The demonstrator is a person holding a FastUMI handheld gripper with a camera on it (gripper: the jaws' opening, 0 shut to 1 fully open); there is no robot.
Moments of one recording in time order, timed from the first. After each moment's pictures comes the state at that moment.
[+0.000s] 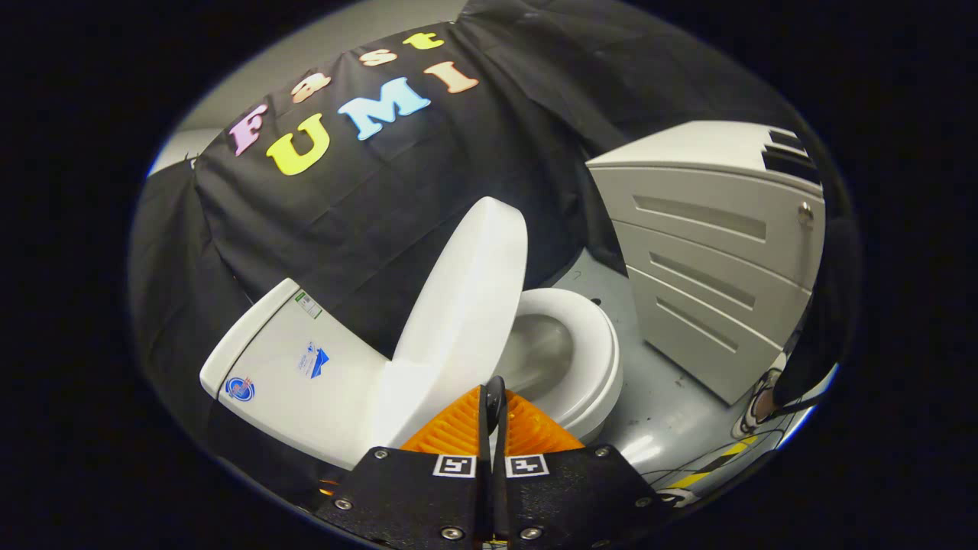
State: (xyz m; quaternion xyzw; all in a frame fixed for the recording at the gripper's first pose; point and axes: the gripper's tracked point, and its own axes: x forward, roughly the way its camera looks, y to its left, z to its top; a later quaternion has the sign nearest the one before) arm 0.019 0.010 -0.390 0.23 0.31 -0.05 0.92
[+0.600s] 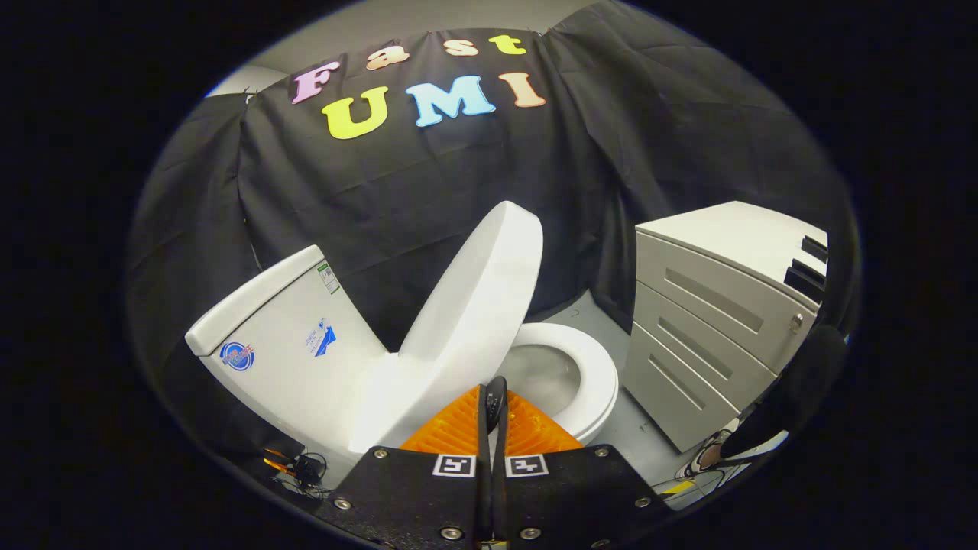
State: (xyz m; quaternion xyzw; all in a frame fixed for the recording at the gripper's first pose) arm 0.031 0.050 -0.341 0.12 0.30 -0.04 0.95
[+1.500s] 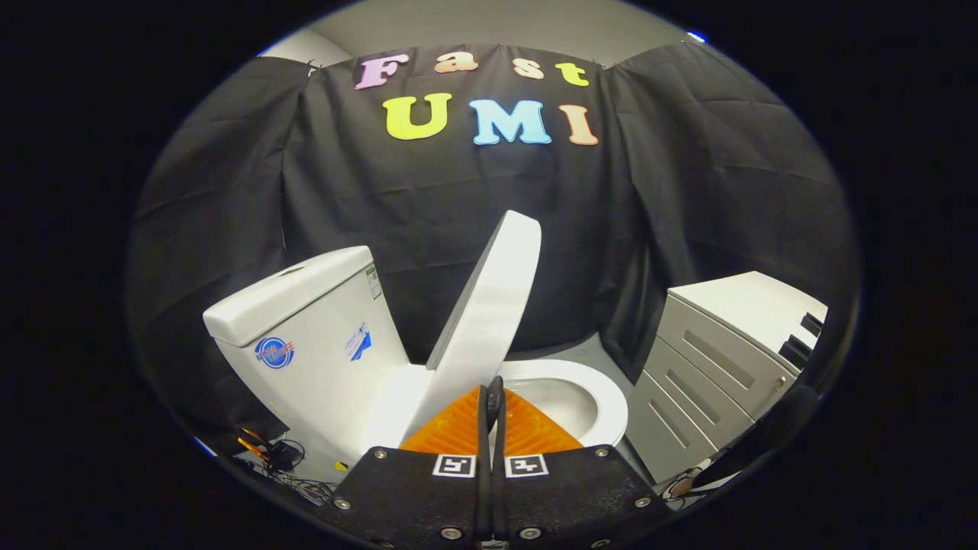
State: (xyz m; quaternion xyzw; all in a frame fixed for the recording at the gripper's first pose) arm 0.041 0.116 -0.285 0.02 0.26 -0.01 0.97
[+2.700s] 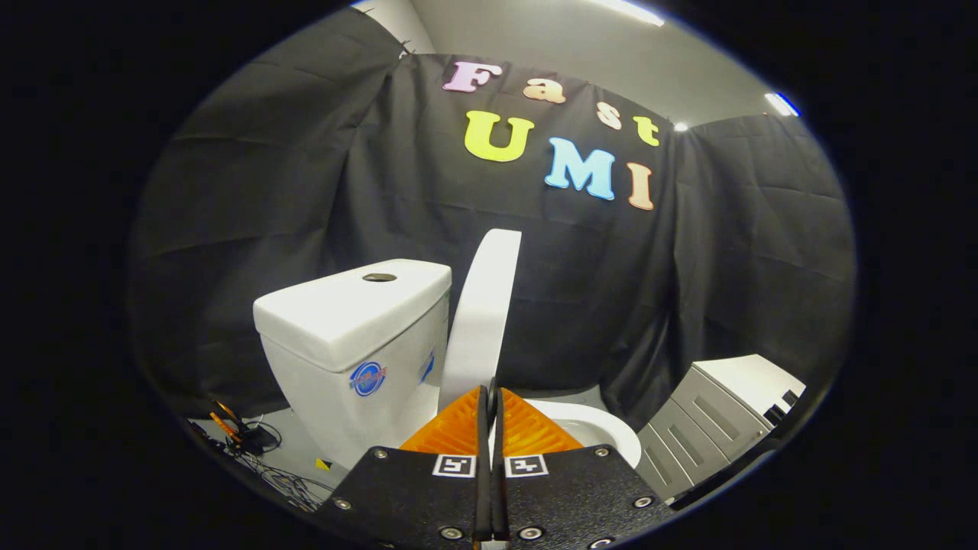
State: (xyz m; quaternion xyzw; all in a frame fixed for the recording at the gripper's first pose) arm 0.057 0.267 -0.240 -0.10 0.20 0.03 0.97
